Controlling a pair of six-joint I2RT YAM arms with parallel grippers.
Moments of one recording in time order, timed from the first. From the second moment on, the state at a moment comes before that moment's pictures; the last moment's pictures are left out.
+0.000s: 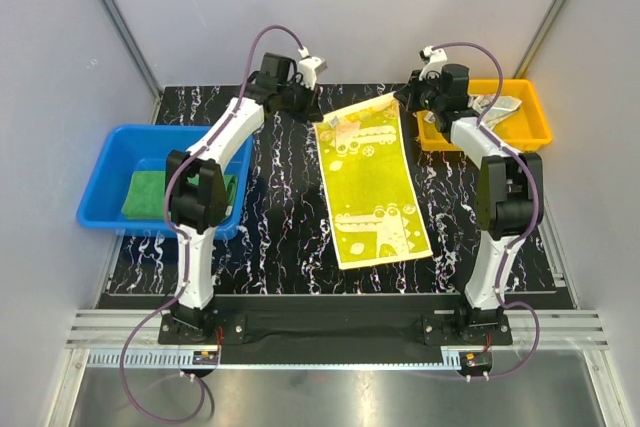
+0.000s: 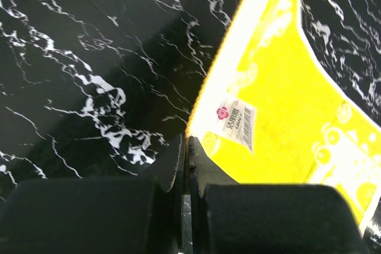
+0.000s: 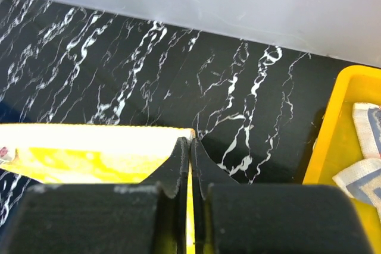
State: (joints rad) left arm -0.34 2.19 2.06 -0.55 0.54 0.06; right arm 0.09 2.01 1.52 0.21 -0.41 0.12
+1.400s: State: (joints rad) left arm -0.74 1.68 1.24 -0.39 0.44 0.02; right arm 0.08 1.15 0.55 0.06 -0.12 0.46
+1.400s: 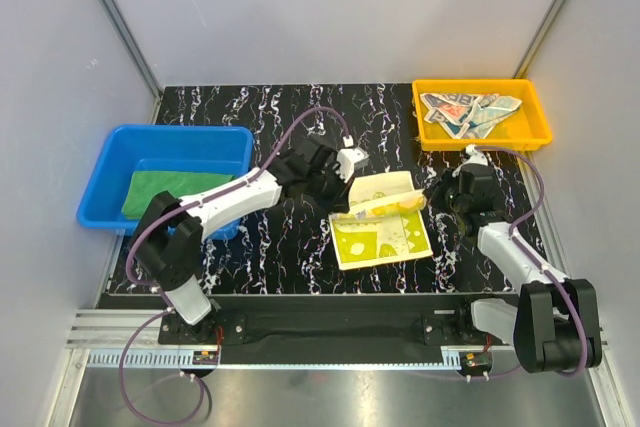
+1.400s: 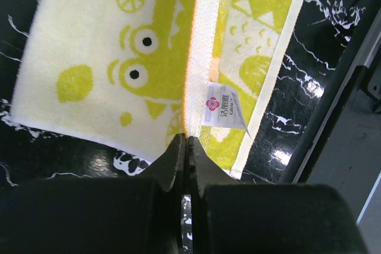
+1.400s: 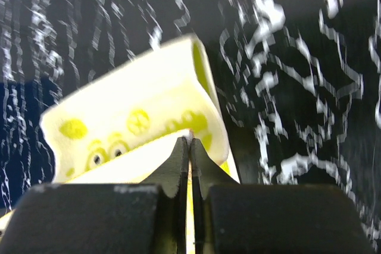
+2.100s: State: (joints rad) left arm -0.82 1.57 1.03 -0.35 0.36 -0.22; right arm 0.07 0.92 0.49 -0.27 0.02 0.71
